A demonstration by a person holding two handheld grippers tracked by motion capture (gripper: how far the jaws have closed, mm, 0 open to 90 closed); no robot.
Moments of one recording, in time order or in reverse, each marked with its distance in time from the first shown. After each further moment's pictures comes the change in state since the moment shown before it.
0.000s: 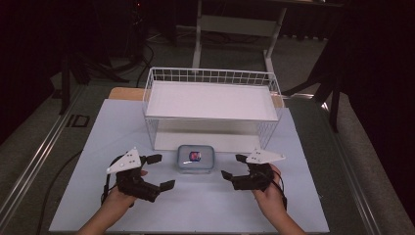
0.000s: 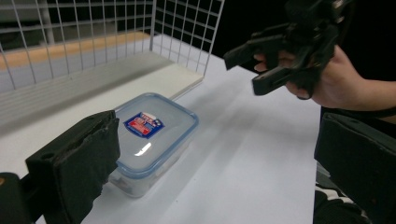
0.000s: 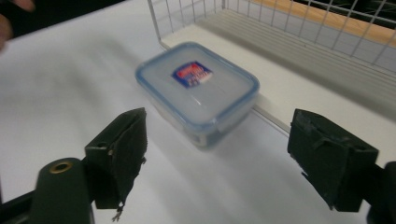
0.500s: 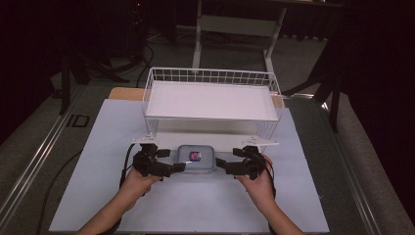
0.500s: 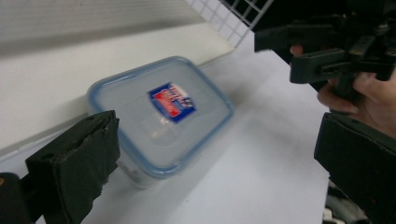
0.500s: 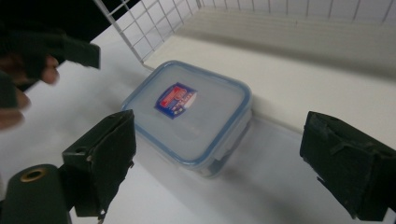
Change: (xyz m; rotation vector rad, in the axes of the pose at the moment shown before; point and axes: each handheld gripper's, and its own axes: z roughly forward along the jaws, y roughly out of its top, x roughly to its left) left arm 0.045 0.005 0.048 0.170 0.031 -0.326; right arm -0.019 0.015 0.032 0.042 0.000 0.313
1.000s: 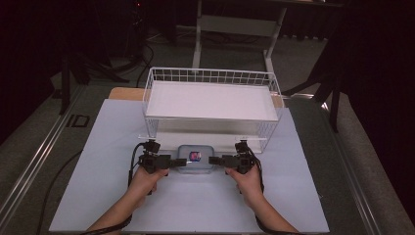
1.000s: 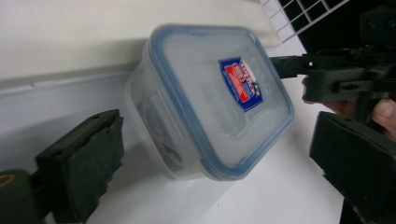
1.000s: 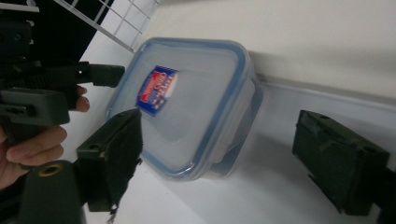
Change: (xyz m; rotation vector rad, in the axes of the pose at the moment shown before) left arm 0.033 -0.013 0.031 0.069 0.038 -0.259; right arm -0.029 -0.010 0.051 0.145 0.099 0.284
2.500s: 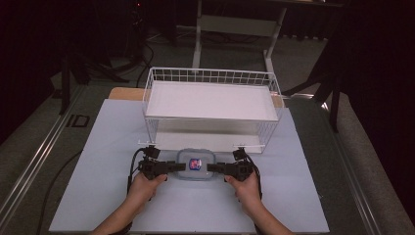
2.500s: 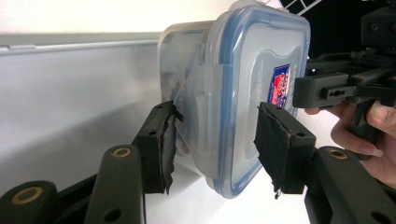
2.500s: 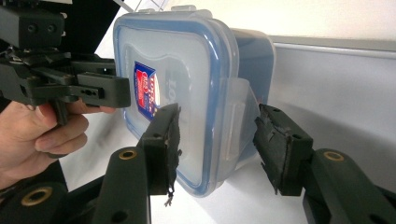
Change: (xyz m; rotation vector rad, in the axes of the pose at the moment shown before) left arm -0.003 -0.016 -0.002 0.014 -0.026 0.008; right arm 0.012 -0.021 -0.003 0.007 0.063 -0.022
